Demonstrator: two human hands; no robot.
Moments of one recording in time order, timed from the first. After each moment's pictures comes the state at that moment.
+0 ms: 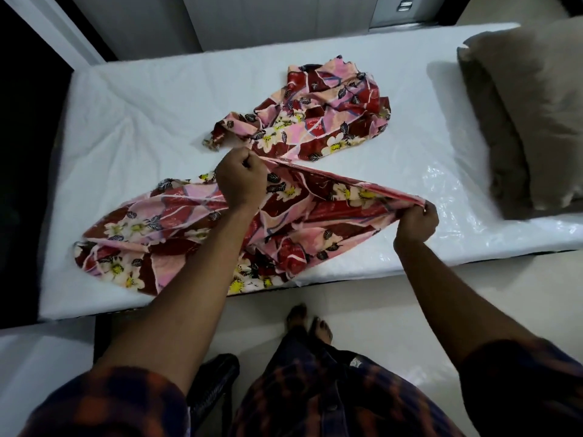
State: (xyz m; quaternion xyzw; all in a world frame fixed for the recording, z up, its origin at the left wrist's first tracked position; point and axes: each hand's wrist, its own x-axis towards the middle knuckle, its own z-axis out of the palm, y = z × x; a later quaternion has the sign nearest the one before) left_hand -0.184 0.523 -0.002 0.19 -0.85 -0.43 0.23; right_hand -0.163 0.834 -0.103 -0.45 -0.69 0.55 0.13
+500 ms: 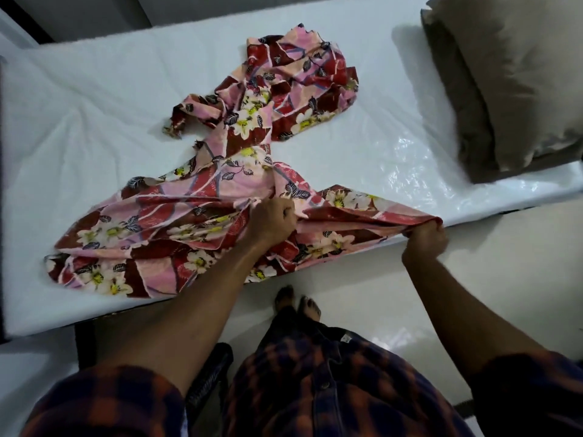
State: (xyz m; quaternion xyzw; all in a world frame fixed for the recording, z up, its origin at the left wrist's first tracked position) left_hand -0.122 0.586 -0.082 -0.06 -0.92 -0.37 -0.10; right_hand -0.087 0.903 -0.117 -0.56 -0.63 0.53 0.10
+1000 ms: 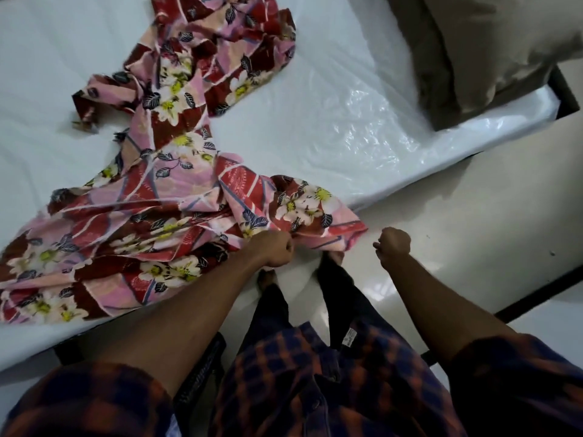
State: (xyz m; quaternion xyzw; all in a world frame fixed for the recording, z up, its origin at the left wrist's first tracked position) left_hand -0.088 0.684 -0.149 -0.21 -0.85 -0.13 -0.47; right_hand -0.016 0.963 -0.181 -0.61 -0.59 0.51 -0.12
